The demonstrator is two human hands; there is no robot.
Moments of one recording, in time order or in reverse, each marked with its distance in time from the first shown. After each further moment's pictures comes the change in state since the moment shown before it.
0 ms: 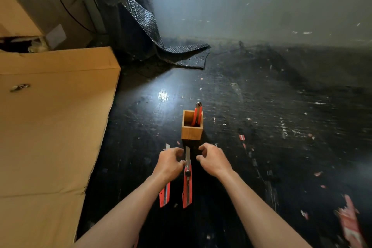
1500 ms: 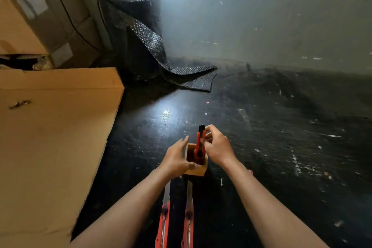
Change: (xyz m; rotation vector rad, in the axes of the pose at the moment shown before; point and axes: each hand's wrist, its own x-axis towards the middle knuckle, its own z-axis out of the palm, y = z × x) left_hand 0.105 0.051 -0.046 -0.030 -0.044 0.061; right_hand 0.099 -0.072 -0.073 0.213 0.141 -0.252
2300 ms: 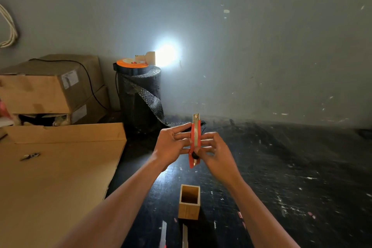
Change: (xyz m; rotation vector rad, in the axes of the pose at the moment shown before) left_hand -0.094 0.161 -0.119 -0.717 0.177 0.418; right_hand -0.085 -0.121 -0.077 0.202 0.200 -0.366
